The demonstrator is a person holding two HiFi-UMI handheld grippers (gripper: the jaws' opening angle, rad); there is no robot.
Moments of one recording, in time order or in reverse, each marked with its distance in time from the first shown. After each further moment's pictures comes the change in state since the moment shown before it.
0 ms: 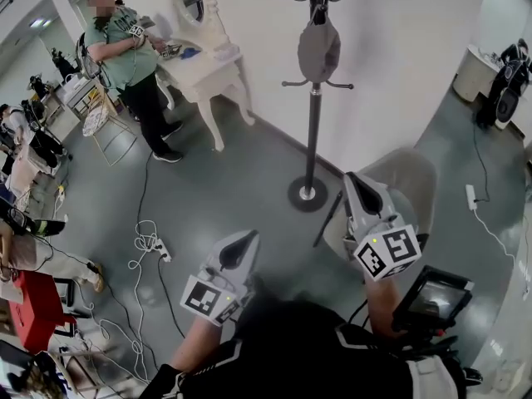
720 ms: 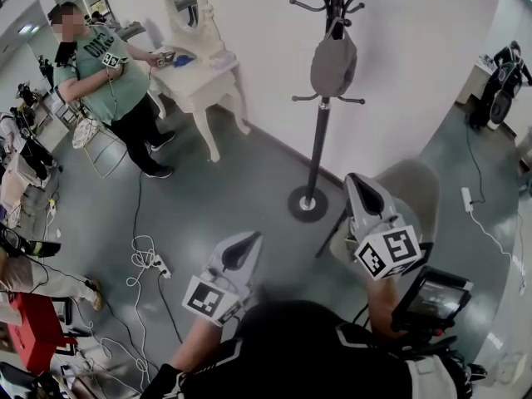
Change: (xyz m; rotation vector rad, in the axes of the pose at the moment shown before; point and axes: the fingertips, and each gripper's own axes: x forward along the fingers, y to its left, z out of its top) left arm 0.014 0.085 0.007 0.024 -0.007 -0.077; right arm 0.080 0.012 -0.004 -0.050 0.017 -0.062
